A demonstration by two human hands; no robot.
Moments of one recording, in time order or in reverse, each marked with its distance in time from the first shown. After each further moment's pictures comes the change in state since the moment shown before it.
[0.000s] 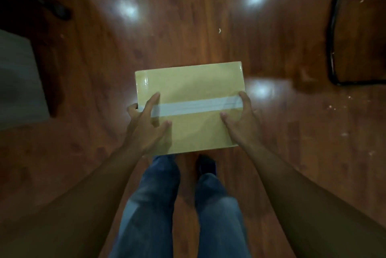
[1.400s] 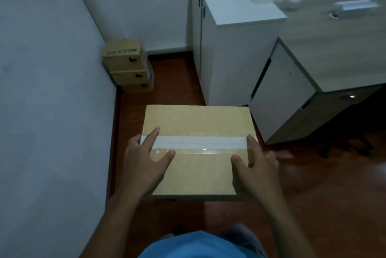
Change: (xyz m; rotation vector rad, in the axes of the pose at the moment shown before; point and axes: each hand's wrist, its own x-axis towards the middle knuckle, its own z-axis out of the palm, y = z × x) left_hand -0.874 -0.232 -0.018 -0.718 1.303 -0.823; right_hand -0.762 -0.010 -0.012 -0.615 -0.605 -1.447
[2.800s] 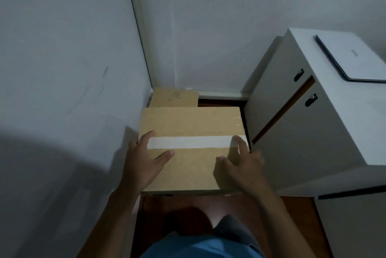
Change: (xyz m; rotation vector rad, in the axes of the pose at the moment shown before) left_hand 0.665 -0.151 -0.226 -0.141 0.112 -0.180; right_hand 0.481 -0.527 0.278 -0.078 -0.241 -0.232
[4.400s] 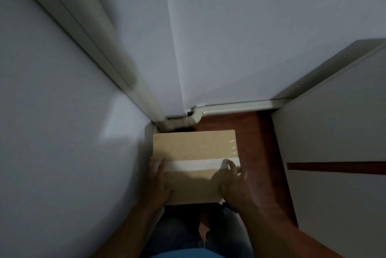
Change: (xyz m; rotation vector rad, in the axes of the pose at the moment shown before) left_hand 0.515 -0.094 0.090 0.300 -0.520 -0.064; right_hand 0.488 -0.088 0.167 -0.168 -0.286 0.389
